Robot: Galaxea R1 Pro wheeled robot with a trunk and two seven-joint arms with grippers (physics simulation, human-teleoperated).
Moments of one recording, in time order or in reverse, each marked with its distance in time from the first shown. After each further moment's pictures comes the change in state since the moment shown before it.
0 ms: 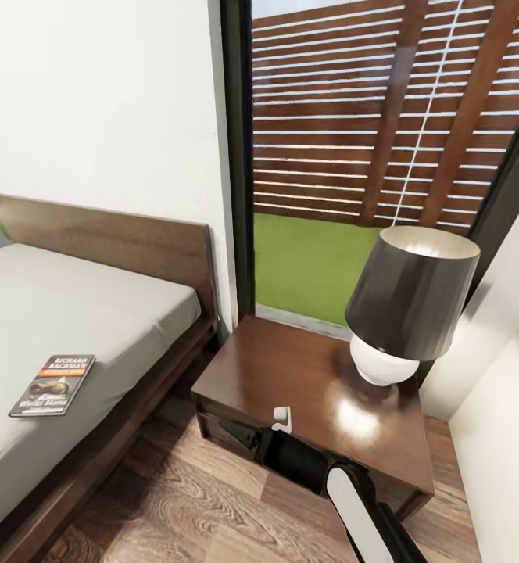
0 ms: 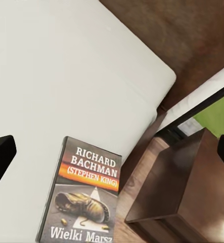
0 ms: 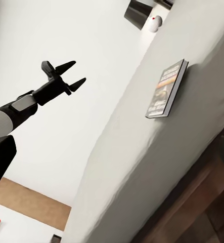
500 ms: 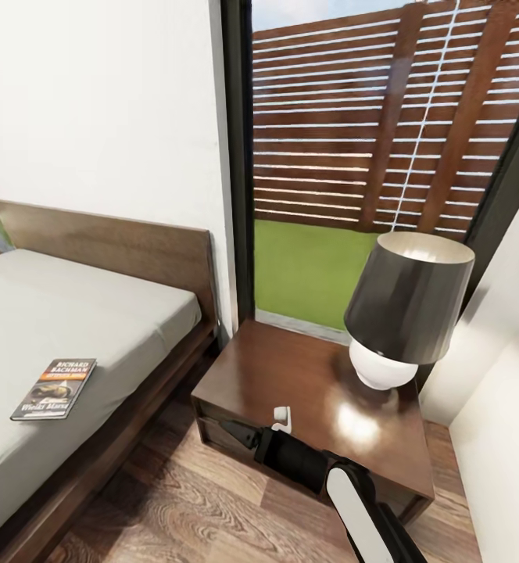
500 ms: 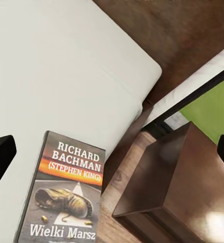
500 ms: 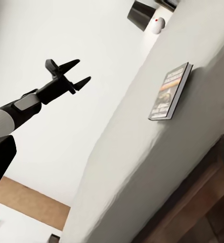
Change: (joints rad) left arm 0.000 -0.004 0.000 0.060 0.002 -0.001 0.001; right arm 0.000 0.000 0.001 0.000 0.000 0.000 0.000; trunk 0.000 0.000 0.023
